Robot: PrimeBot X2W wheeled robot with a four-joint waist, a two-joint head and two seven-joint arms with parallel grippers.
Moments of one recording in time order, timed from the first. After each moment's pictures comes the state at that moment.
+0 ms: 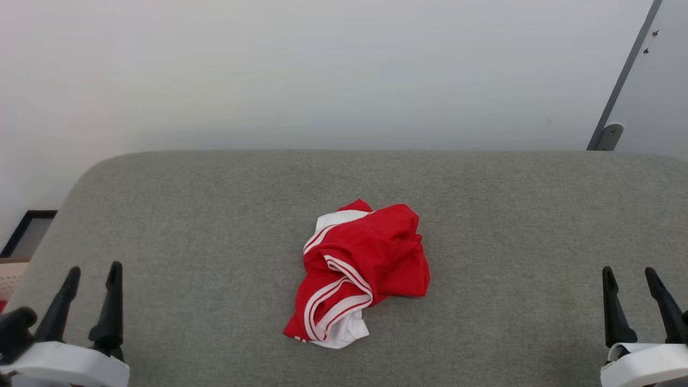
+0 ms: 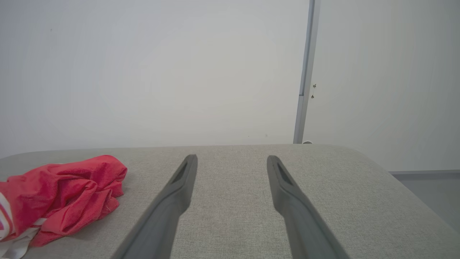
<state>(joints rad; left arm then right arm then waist) -0.01 0.59 -0.13 0.11 -0.78 0.03 -0.25 -0.06 -0.20 -0.09 0.26 0.25 0.13 -0.26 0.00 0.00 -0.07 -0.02</state>
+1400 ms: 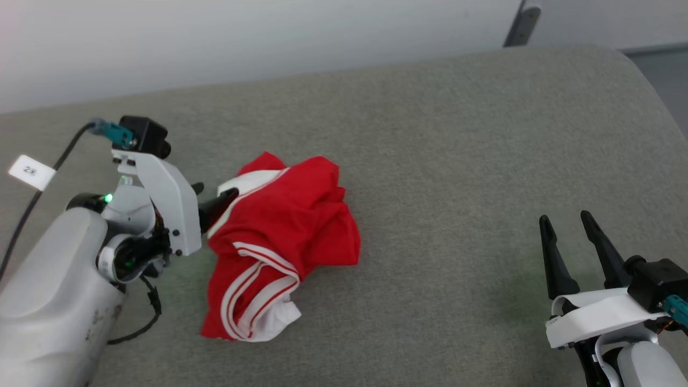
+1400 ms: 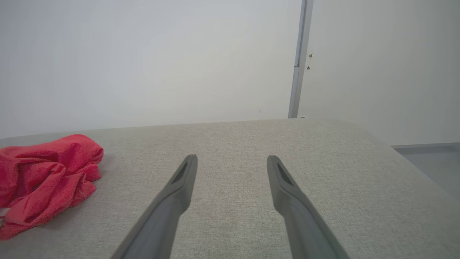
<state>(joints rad) -0.73 0.55 -0.50 0.45 -0.93 -0.12 0.56 -0.21 -0.16 0.08 0.26 0.27 0.13 -0.26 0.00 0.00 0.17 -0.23</state>
